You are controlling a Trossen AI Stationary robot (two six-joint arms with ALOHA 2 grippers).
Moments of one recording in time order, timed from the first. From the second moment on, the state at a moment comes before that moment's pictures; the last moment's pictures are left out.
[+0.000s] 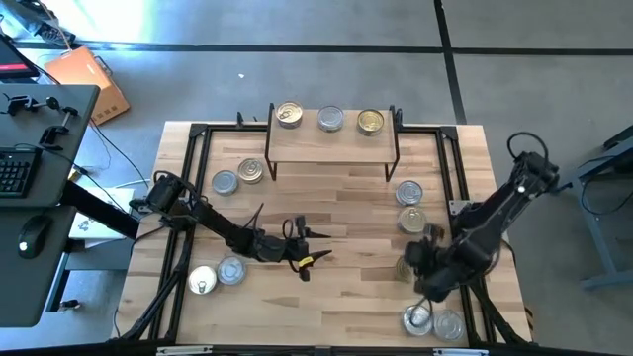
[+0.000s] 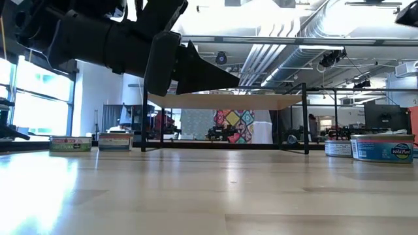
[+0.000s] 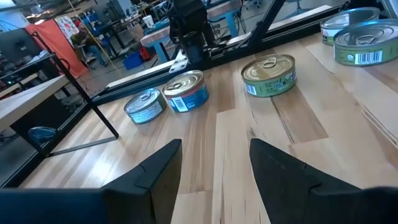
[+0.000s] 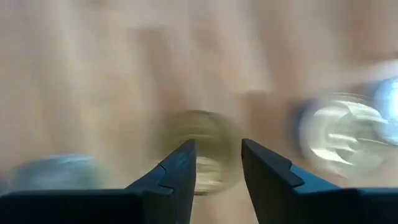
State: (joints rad) left arm -0.38 1.93 0.76 0.95 -0.55 0.26; right arm 0.79 1.37 1.06 -1.19 0.36 1.02
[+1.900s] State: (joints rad) left arm -0.42 1.93 0.80 0.86 -0.48 0.06; right arm 0.10 1.54 0.81 -0.02 0.14 0.26
